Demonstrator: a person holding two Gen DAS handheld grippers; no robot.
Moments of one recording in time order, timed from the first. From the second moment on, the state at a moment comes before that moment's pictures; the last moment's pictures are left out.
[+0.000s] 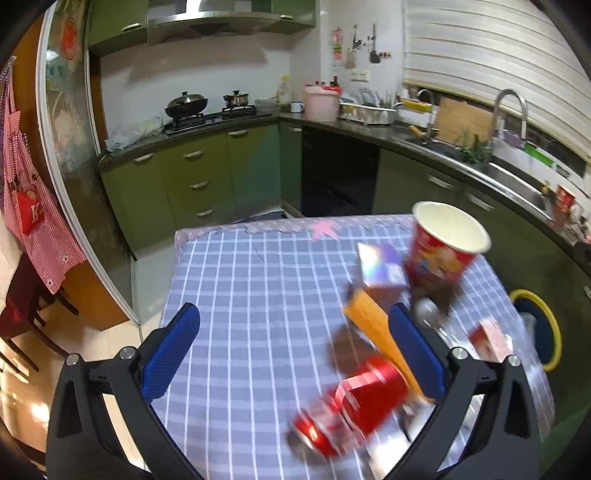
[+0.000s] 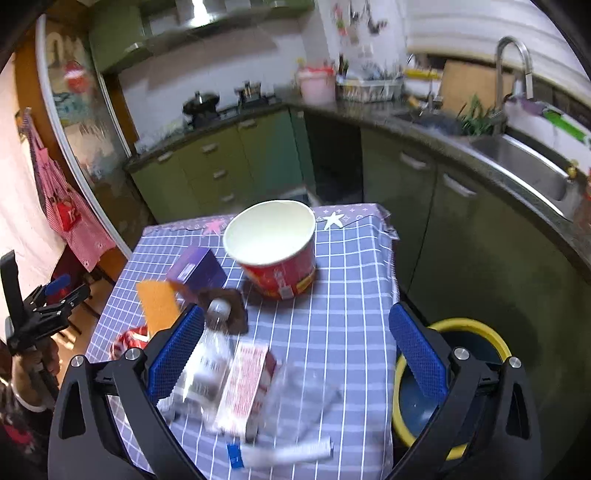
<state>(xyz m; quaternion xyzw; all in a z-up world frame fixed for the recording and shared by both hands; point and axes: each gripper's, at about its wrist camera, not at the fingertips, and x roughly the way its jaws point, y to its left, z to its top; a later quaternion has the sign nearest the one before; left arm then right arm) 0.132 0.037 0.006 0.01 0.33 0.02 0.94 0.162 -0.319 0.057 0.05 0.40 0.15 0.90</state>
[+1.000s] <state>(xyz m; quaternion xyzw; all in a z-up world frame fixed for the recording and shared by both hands) 0.238 0.077 -0.066 -0.02 0.39 0.05 0.92 0.407 -0.261 -0.060 0.02 0.64 0.08 0.76</state>
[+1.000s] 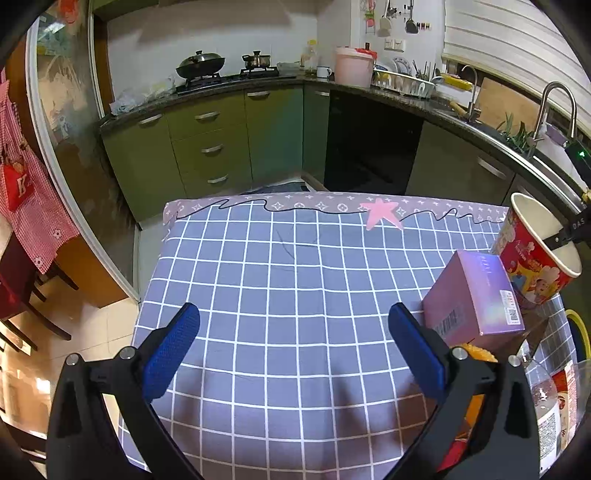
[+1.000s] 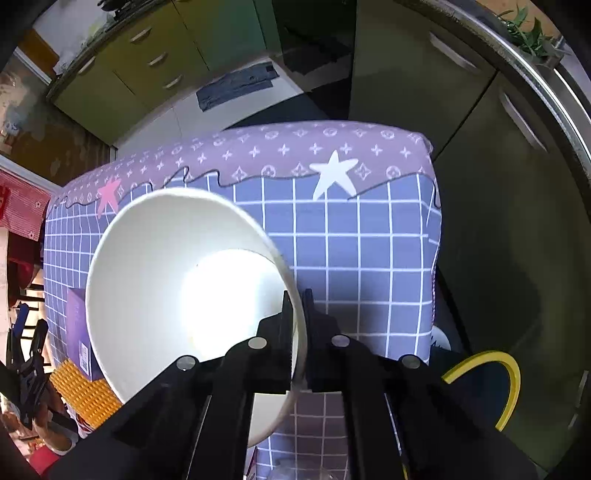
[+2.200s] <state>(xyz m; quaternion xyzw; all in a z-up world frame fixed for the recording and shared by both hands) 0.226 0.055 -0.060 -0.01 0.37 0.00 0.93 0.246 -0.568 -0.237 0.19 0.66 -0.12 0.71</state>
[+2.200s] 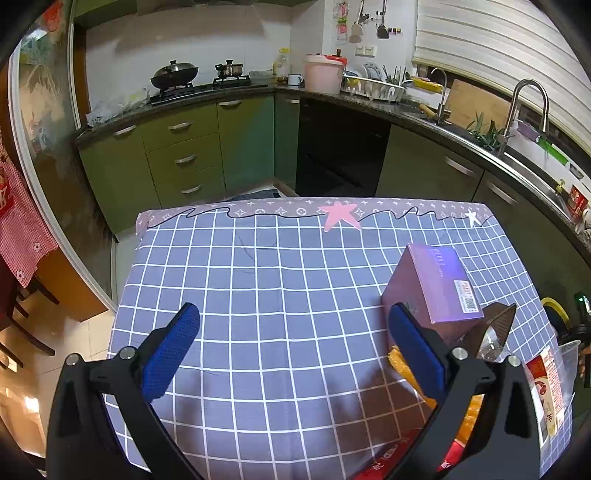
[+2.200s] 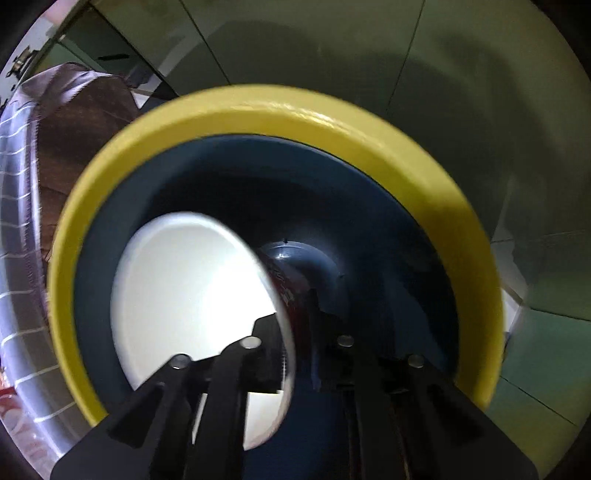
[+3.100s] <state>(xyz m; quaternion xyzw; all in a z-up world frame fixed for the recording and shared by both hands) 0.285 -0.037 -0.040 0.04 0.49 -0.05 0.87 0.176 -0.509 -0.147 0.13 0.60 -0.01 0.79</state>
